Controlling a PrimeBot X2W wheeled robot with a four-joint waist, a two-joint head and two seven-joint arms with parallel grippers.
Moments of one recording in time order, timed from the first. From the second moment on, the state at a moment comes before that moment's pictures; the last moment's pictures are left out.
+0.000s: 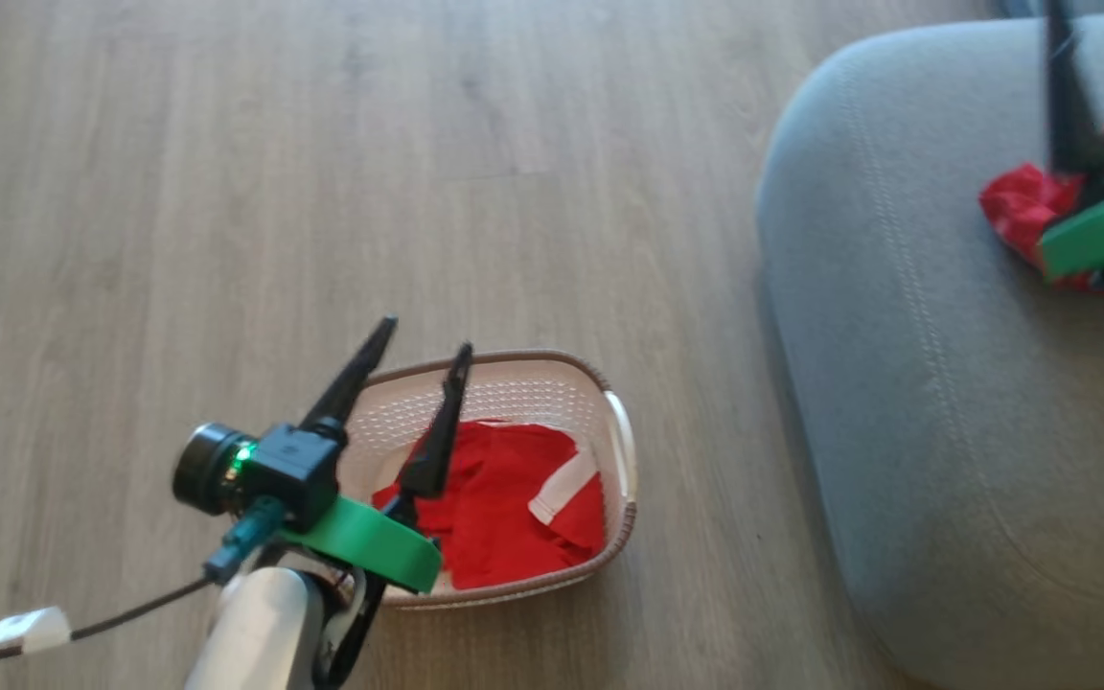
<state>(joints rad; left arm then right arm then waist) -0.15 0.06 -0.27 0.08 -0.13 -0.10 -0.26 -0.64 -0.44 0.18 0.35 0.46 0.13 -0.25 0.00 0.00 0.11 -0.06</state>
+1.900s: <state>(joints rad) -0.06 0.05 -0.26 0.13 -0.17 0.04 -0.26 -0.03 -0.06 -0.02 0.19 0.25 0.13 -0.25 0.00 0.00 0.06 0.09</state>
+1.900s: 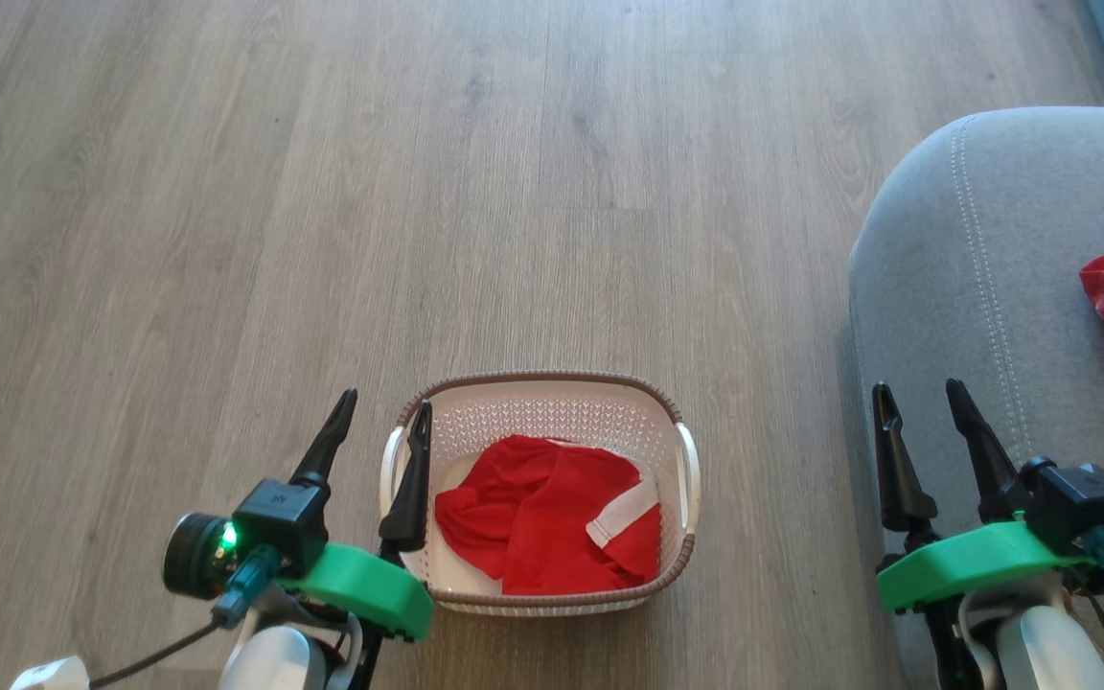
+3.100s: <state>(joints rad) -0.07 0.05 -0.25 0.15 -0.15 -0.01 -0.26 -0.05 -0.06 0.00 0.20 0.24 0.13 -0.25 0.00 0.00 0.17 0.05</state>
